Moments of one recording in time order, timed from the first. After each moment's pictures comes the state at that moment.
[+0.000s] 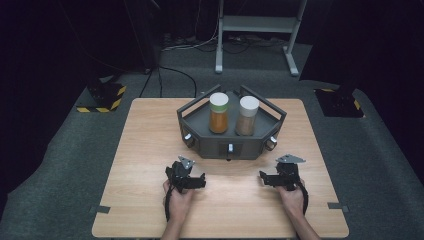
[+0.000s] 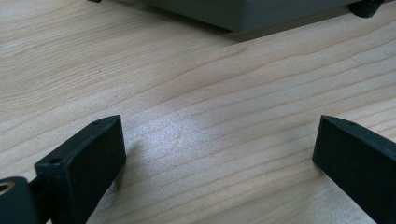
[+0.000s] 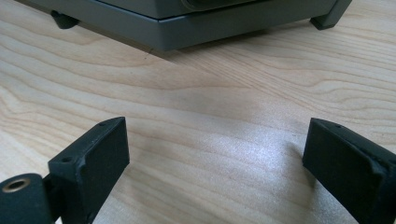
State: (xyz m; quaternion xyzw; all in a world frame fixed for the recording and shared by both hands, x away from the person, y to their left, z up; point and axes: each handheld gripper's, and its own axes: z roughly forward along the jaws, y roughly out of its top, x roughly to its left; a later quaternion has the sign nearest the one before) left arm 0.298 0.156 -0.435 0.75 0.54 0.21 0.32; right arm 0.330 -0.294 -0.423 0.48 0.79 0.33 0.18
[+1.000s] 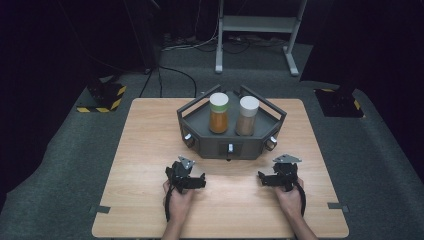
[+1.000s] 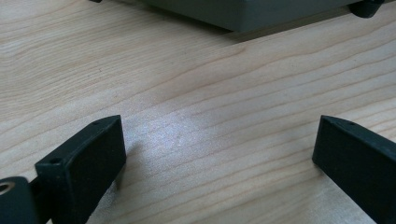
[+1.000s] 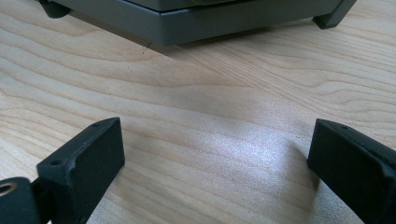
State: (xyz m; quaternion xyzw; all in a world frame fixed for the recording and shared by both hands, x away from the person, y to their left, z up) left arm 0.298 0.155 -0.435 0.75 0.54 0.21 0.32; right arm 0.331 -0.283 -0.422 0.47 0.80 0.32 0.20
